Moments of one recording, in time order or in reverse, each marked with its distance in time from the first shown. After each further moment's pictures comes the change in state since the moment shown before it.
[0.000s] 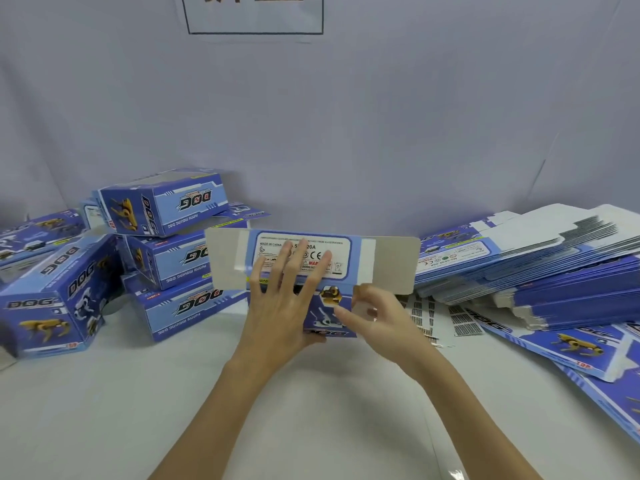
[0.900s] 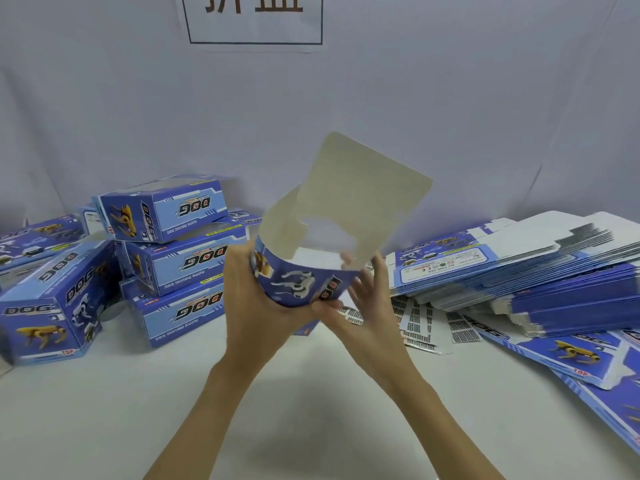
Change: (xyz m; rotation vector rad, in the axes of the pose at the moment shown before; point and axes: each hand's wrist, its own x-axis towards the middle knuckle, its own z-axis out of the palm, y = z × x) left_hand 0.015 0.003 -0.042 -0.847 0.429 -0.438; right_hand -0.006 -0.018 0.027 0.247 0.186 -0.300
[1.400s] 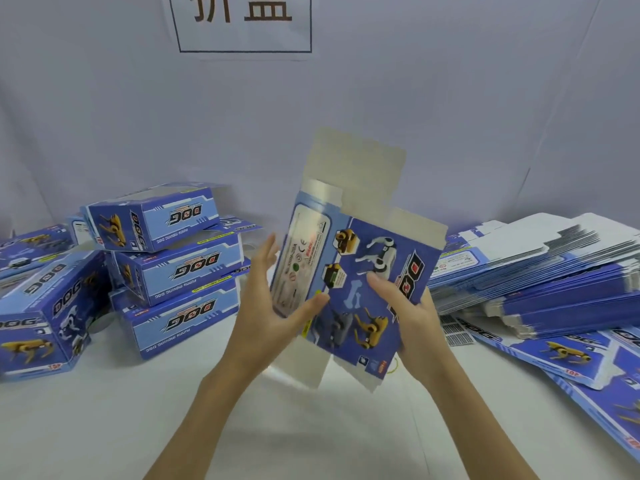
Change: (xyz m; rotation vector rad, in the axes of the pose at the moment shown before) left_hand 0.002 0.003 0.005 -0.195 -0.360 -0.250; right_hand 0.008 -0.012 -0.046 0.379 0.153 0.222
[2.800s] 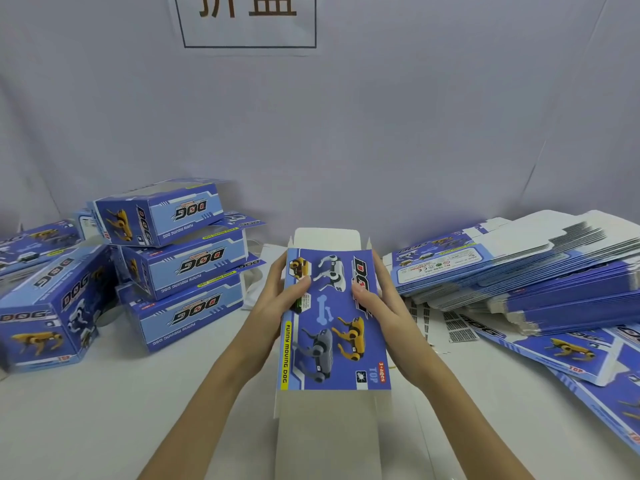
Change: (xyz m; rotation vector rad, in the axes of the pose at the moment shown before) left_hand 0.004 0.005 0.003 -0.387 -0.184 -0.446; right_hand -0.001 0.015 0.006 -0.138 -0.179 0.159
